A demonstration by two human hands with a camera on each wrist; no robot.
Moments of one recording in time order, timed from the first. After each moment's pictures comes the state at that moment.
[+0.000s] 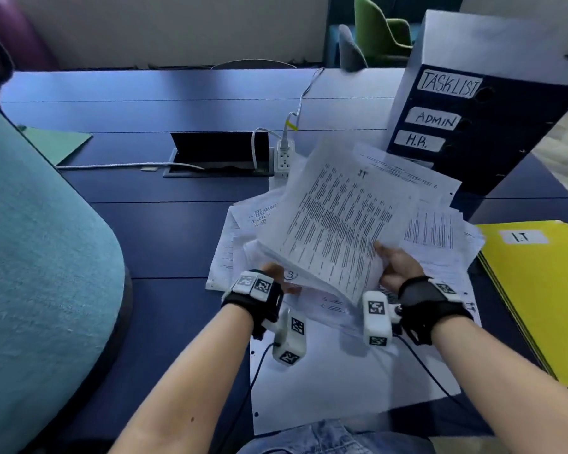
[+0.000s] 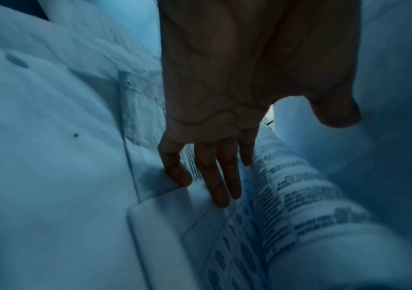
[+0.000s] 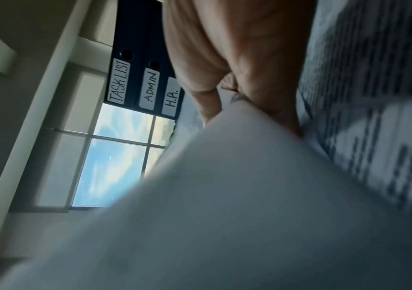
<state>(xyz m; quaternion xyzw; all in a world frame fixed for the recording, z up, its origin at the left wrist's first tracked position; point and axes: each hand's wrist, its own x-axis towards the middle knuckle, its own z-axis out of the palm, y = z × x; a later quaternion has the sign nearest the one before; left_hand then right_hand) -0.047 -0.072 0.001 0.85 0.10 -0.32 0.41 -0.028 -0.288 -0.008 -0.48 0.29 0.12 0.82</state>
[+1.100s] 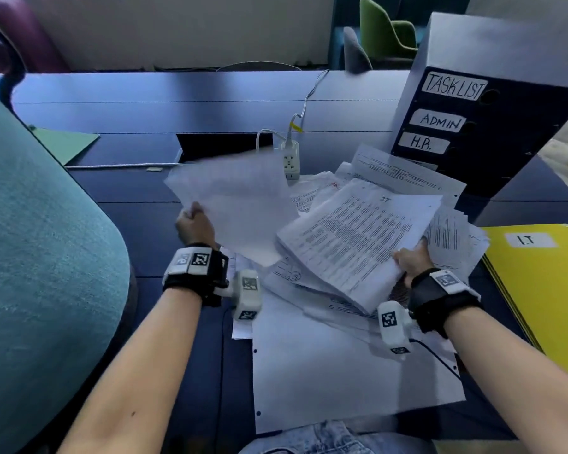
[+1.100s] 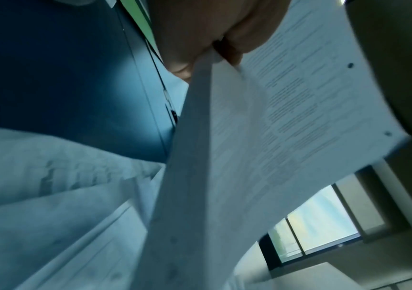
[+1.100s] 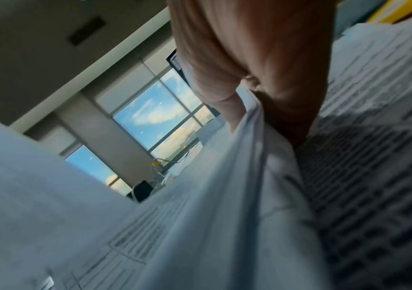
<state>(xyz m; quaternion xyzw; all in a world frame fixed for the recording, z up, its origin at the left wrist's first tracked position) 0.004 0.023 0.036 0.70 0.37 0.19 0.58 -0.005 -0.311 -0.030 -0.69 0.31 -0.03 0.66</state>
